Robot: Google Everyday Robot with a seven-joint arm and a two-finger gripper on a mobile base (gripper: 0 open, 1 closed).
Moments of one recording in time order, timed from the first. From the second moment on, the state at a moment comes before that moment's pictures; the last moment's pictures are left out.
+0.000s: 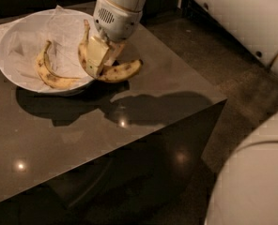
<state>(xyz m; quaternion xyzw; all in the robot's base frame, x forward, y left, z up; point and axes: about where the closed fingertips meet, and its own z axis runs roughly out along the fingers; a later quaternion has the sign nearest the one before) 0.544 0.074 0.938 -0.48 0.86 0.18 0.08</state>
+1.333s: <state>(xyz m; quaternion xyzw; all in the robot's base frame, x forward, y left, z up) 0.494 0.018 0.943 -0.41 0.89 0.18 0.06</state>
